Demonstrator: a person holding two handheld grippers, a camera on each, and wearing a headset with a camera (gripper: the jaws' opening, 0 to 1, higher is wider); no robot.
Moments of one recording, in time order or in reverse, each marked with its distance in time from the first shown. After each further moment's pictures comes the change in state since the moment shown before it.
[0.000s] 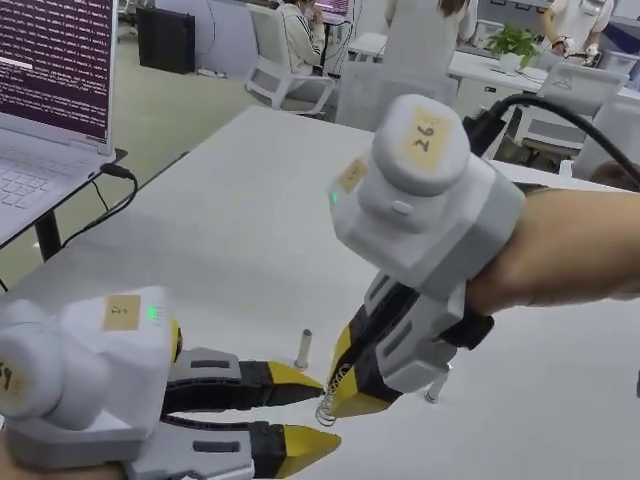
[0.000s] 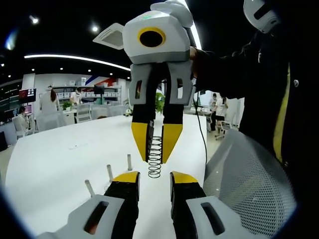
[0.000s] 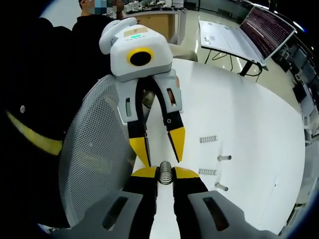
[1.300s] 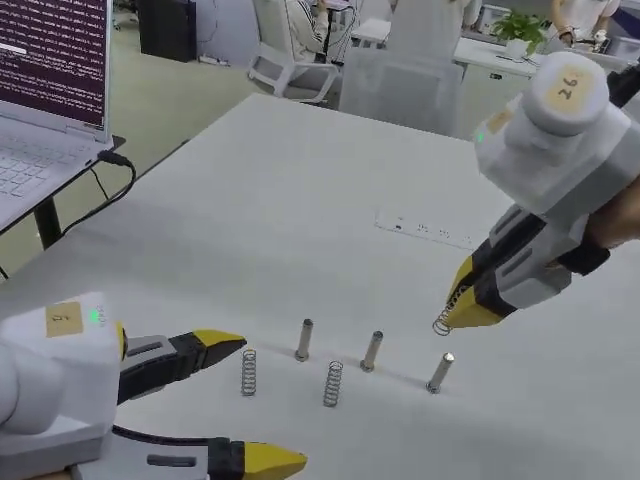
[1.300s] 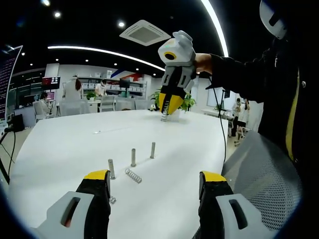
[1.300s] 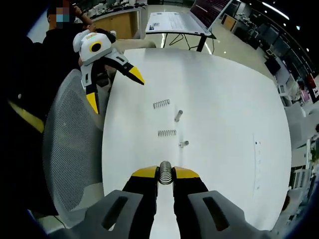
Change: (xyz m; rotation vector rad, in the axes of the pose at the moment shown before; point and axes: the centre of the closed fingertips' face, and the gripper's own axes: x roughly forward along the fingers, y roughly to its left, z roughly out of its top) left arm -0.024 0.031 -0.027 -0.108 0.021 0.210; right arm -0.058 -0.075 -0.093 0.214 0.045 -0.203
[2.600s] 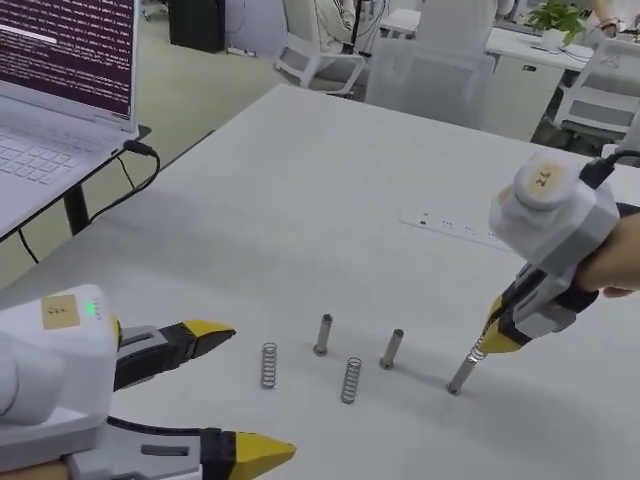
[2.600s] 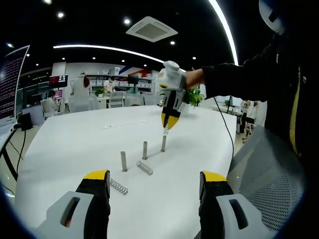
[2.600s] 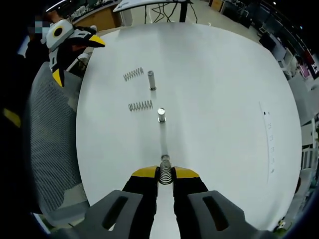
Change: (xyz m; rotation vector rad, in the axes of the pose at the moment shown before) left arm -0.012 0.019 -0.011 0.005 0.037 0.079; right arm 0.071 -0.044 -0.060 0.126 0.097 0.026
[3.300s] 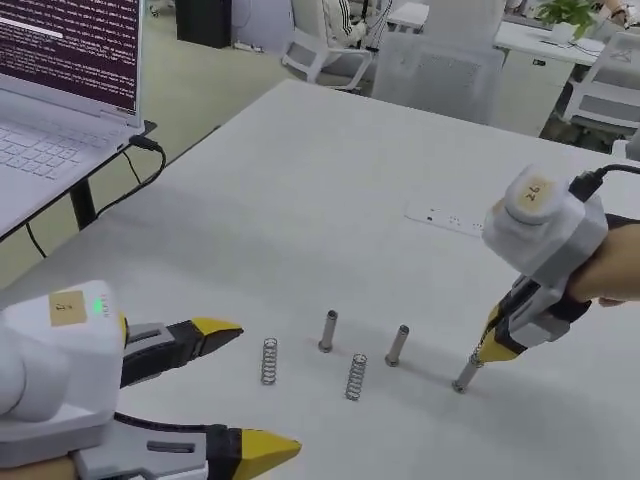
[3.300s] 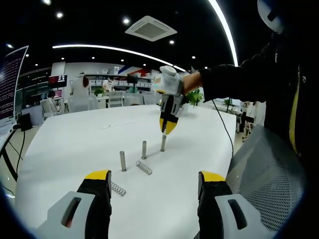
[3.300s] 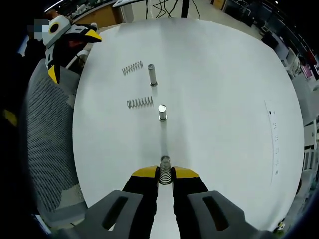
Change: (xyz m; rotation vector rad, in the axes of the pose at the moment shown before) left arm 0.001 -0.001 -0.001 0.005 0.006 -0.005; right arm 0.021 0.001 -0.003 -0.009 0.024 0.011
